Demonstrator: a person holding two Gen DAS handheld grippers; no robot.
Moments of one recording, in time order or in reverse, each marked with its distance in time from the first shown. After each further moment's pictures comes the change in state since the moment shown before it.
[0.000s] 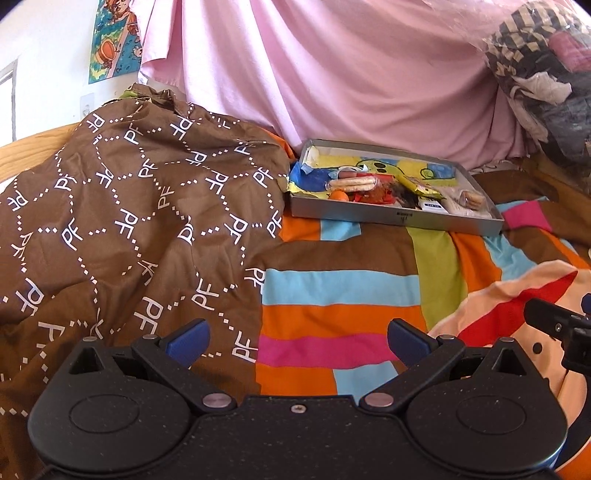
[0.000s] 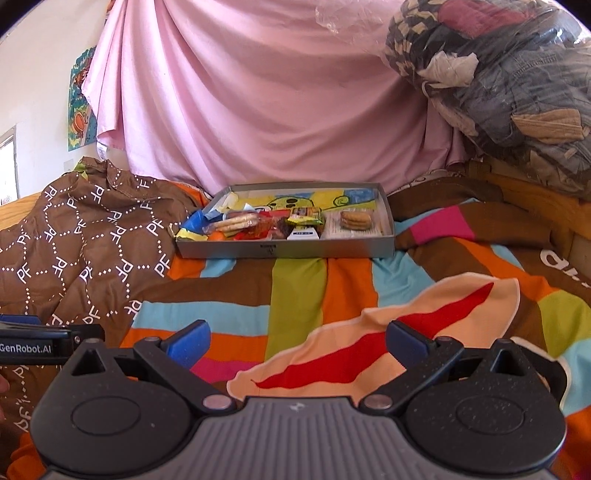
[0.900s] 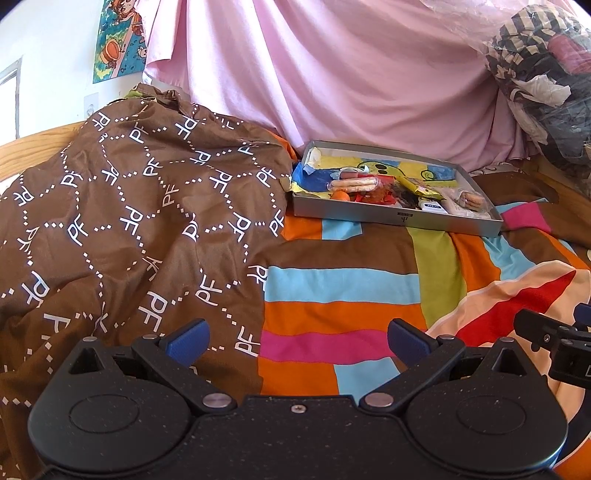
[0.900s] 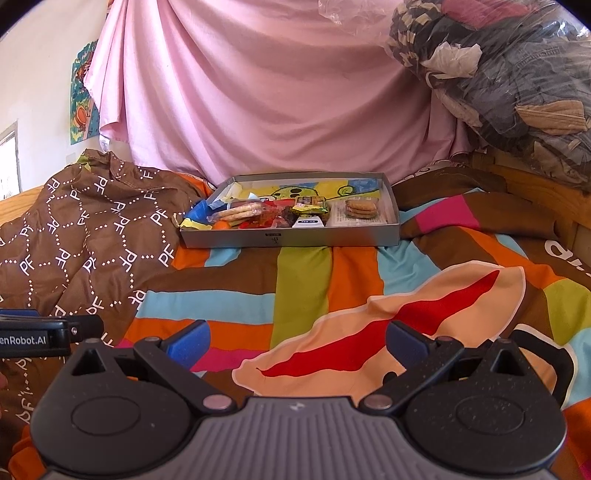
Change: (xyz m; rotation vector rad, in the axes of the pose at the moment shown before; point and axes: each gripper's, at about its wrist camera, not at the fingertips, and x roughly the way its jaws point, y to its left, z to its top) left arm -0.006 0.001 -0.004 -0.009 -0.007 0.006; right arm 0.001 0.004 -0.004 0.001 0.021 0.007
